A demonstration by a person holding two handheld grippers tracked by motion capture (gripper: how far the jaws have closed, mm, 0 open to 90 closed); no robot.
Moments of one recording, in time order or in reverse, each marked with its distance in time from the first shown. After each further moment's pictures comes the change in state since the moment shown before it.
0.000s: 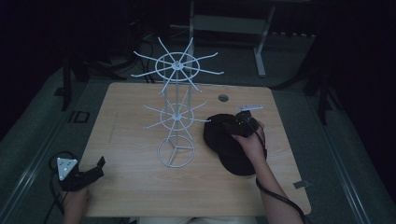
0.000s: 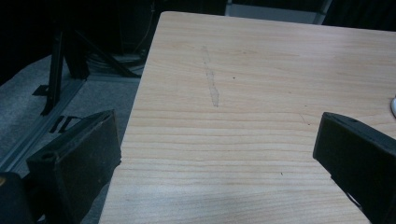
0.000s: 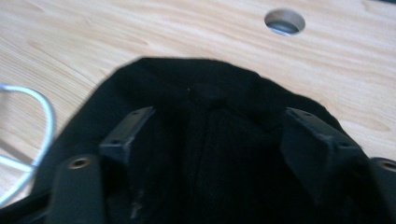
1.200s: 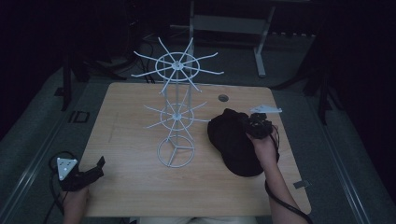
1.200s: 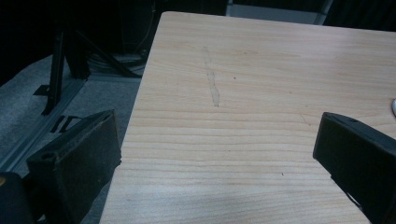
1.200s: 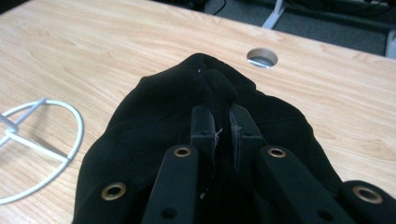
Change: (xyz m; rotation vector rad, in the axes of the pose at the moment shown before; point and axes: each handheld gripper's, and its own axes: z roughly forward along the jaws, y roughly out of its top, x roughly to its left) left arm 0.000 0.000 0.000 0.000 0.004 -0.003; right arm -0.008 -0.004 -0.063 -0.143 0.010 -0.020
